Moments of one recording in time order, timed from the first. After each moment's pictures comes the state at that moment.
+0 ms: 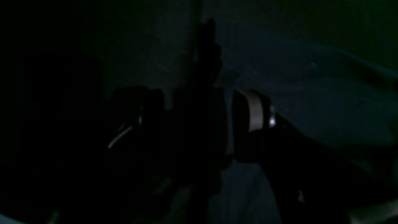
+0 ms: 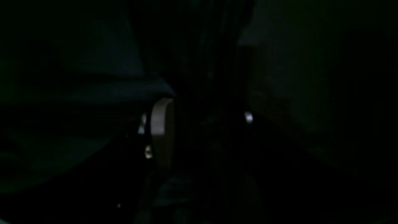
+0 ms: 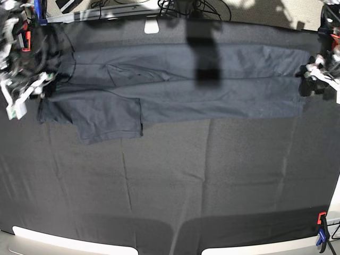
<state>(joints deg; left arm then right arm) 13.3 -19.2 -37.2 83.0 -40.0 -36.2 45.2 -14.0 29.2 30.2 92.7 35.4 28.0 -59.5</state>
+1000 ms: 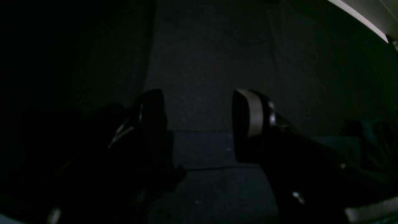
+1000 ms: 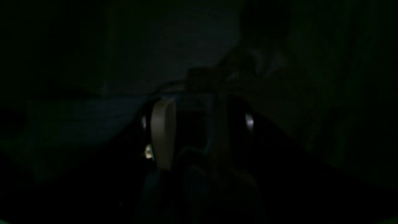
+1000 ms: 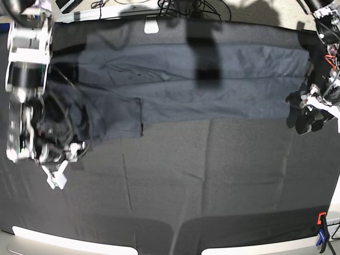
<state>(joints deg) 6.4 -10.5 -37.2 94.8 -42.9 -33.7 46.7 26.3 25.4 4.1 61.5 27.8 25.5 -66.1</state>
